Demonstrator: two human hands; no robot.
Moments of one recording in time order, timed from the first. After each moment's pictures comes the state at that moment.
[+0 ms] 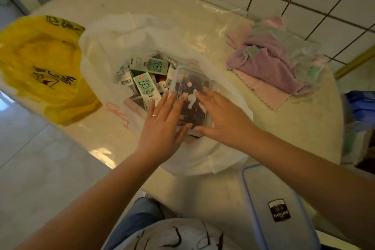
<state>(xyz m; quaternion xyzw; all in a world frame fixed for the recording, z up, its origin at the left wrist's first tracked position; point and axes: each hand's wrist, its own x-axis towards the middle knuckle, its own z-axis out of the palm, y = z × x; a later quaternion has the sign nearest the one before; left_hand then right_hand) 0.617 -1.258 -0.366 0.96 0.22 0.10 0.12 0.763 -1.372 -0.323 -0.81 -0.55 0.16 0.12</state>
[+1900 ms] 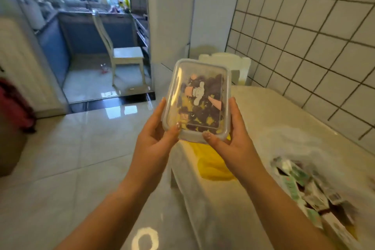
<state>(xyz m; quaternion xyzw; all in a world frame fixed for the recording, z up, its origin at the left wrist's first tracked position) 0.321 -1.116 -0.204 0.52 0.32 0.58 0.54 0.484 -1.142 -0.191 -0.47 -0.59 0.34 0.56</state>
